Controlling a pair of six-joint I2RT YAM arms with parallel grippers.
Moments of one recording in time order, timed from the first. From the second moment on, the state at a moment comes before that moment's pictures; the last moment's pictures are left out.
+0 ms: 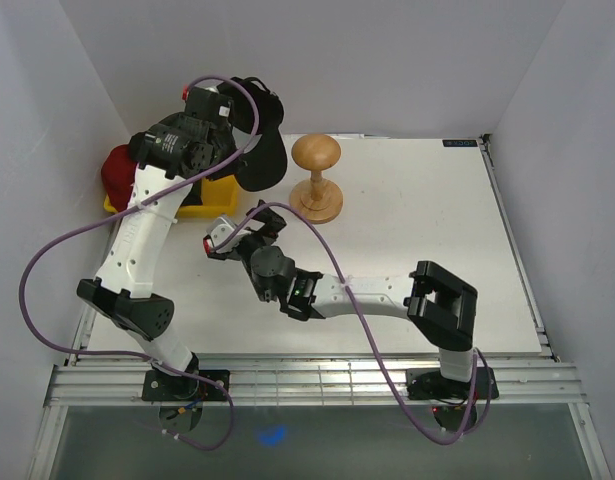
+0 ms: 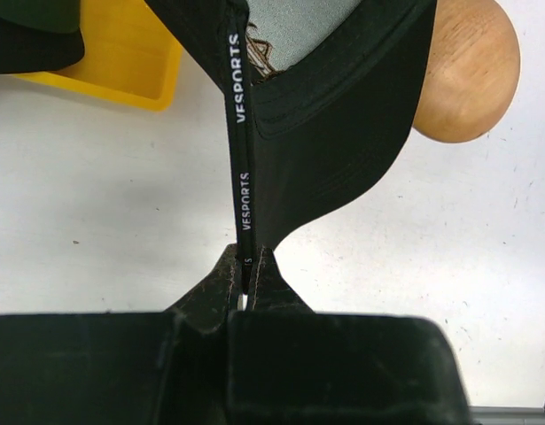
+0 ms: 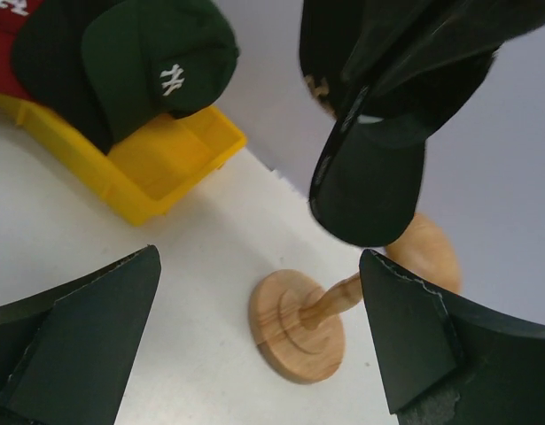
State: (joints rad) left arm -0.41 1.66 2.14 -1.25 -0.25 -0.58; right arm 1.31 1.87 1.31 0.65 0.80 -0.67
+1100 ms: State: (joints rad) left arm -0.41 1.57 2.07 -1.25 -0.09 -0.60; right arm 1.22 2.09 1.49 1.14 0.82 -1.34
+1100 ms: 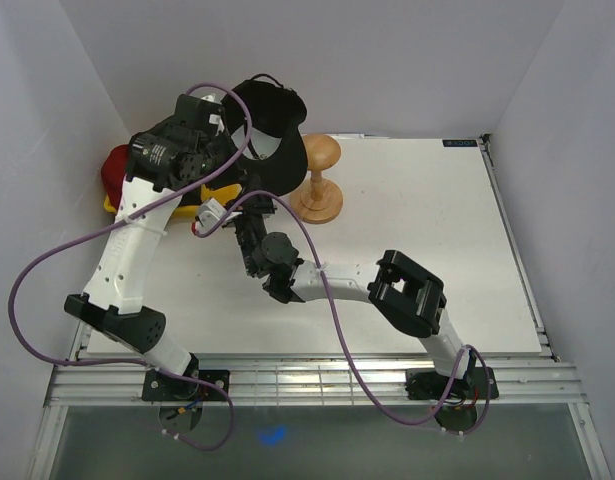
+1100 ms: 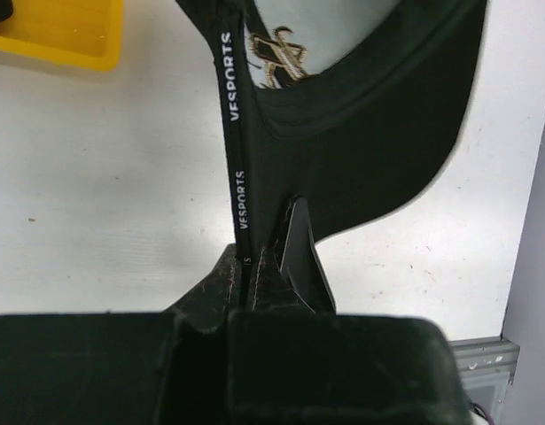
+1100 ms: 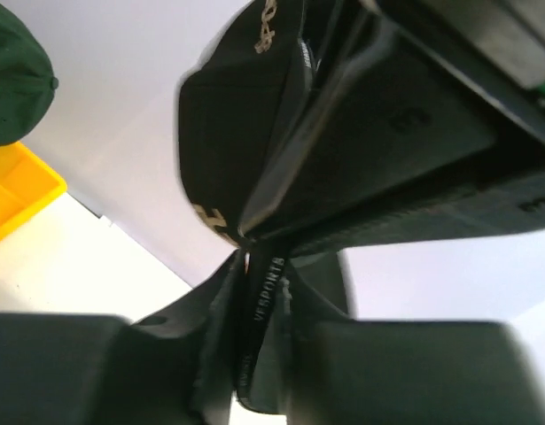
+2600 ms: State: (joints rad) left arm -0.41 1.33 2.28 -0.90 -0.07 -0.65; right arm 0.95 1.51 1.53 -0.06 0.24 0.01
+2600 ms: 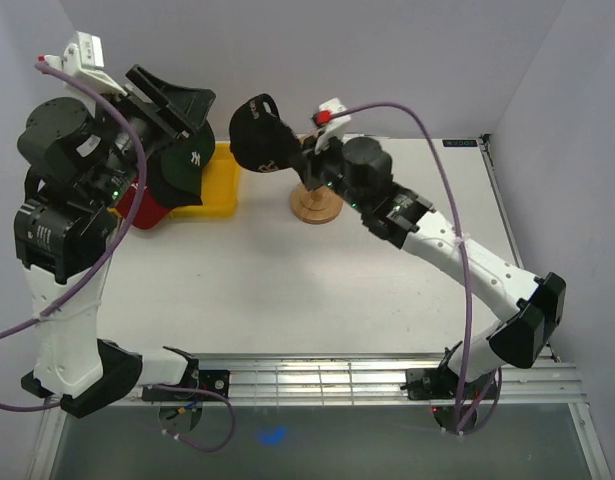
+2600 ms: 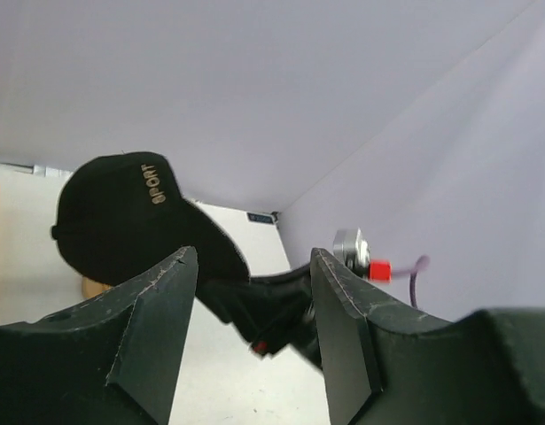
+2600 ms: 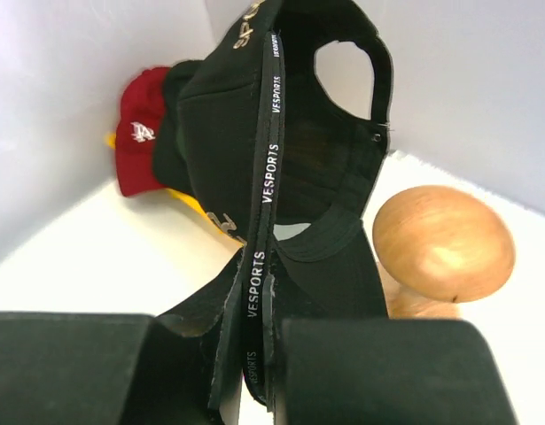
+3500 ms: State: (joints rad) left arm -0.41 1.23 2.11 -0.81 -0.11 -0.66; right arm 0.24 1.63 0.89 0.89 -0.71 1.68
